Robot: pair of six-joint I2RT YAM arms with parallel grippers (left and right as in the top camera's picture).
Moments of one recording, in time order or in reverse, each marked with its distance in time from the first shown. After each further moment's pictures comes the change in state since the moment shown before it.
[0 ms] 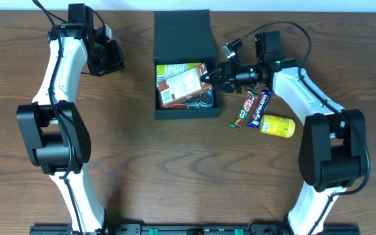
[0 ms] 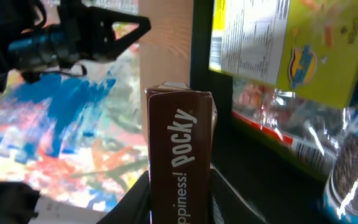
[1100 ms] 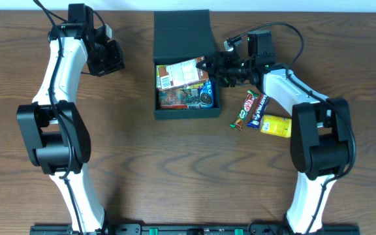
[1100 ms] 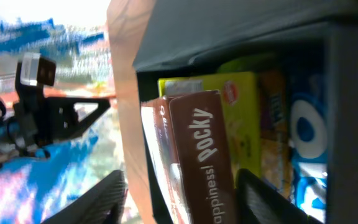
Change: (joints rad) left arm 0.000 0.000 0.000 0.001 0.000 0.009; right arm 0.016 0.115 -0.002 0.313 0.211 0.275
